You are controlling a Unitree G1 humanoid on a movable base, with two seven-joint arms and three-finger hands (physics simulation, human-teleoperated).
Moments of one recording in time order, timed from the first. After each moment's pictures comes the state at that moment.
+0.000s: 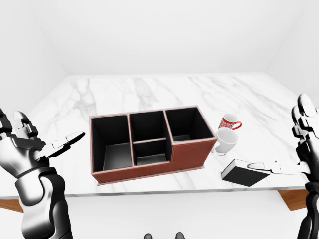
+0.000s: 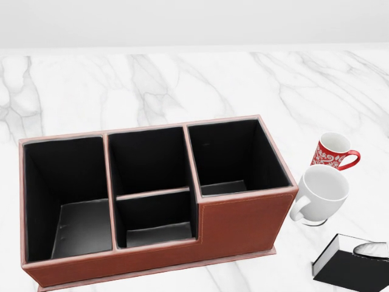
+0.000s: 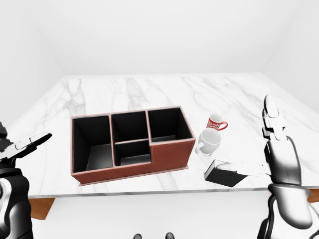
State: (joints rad) left arm -0.06 0.19 0.49 -0.43 -0.31 0.09 0.24; right arm 0.10 -0.18 -0.64 -0.62 -0.11 0.09 0.39
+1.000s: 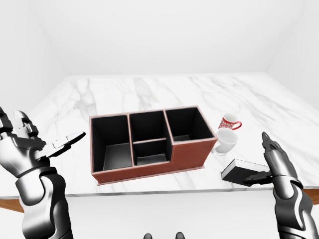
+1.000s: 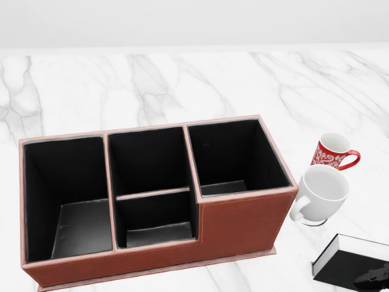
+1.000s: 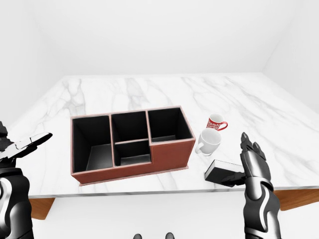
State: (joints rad) left arm -0.06 0.19 0.48 -0.43 -0.30 0.09 0.24; right arm 0.06 -0.29 -0.46 -0.01 -0.77 0.09 0.20
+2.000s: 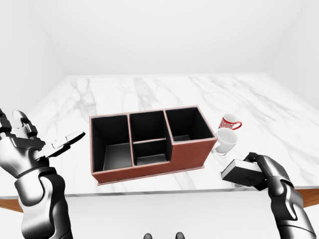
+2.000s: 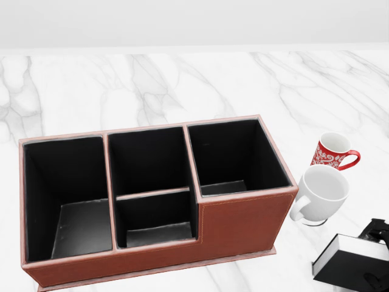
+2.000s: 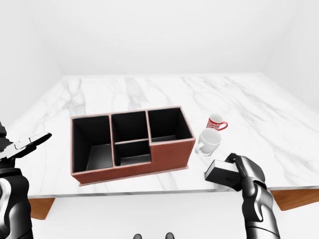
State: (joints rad) left arm -0.06 0.19 0.49 -0.43 -0.31 0.09 0.24; right arm 0.00 -0.39 -0.35 0.29 -0.82 0.09 0.17
